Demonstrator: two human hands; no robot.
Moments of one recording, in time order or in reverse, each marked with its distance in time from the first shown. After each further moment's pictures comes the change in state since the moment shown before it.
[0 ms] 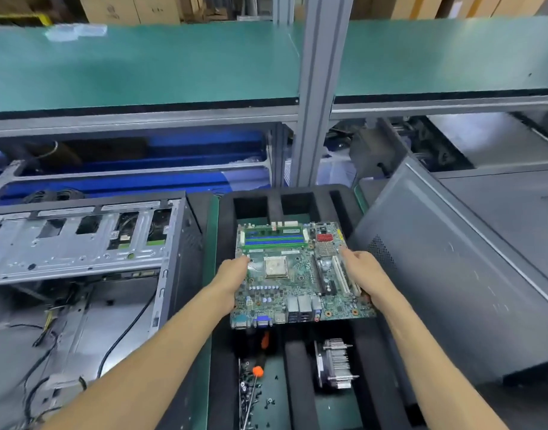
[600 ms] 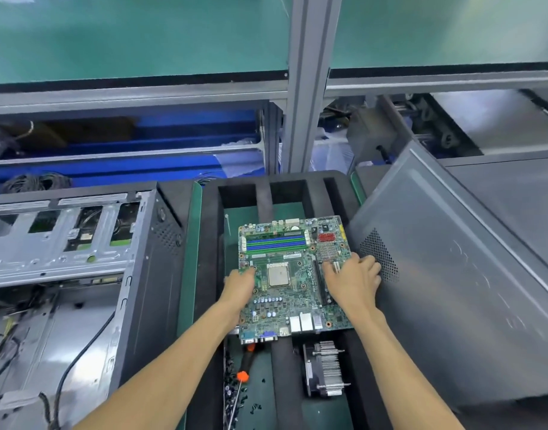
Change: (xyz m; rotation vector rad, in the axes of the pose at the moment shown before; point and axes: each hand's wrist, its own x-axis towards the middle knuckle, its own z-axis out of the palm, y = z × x) left_hand 0.056 -0.041 0.052 0.102 -0.053 -0.023; right_hand 0.024 0.030 0.036 -0.607 0.325 -0.001
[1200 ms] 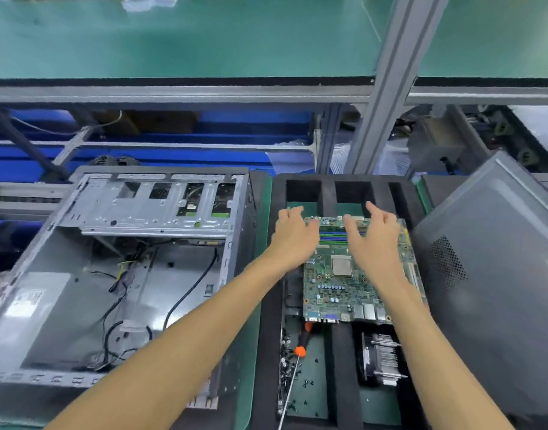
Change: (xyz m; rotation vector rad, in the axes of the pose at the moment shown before) left_hand -0.093 0.067 -0.066 0.334 0.127 0.471; right_hand -0.051 -0.095 -0.039 0.479 0.077 -0.393
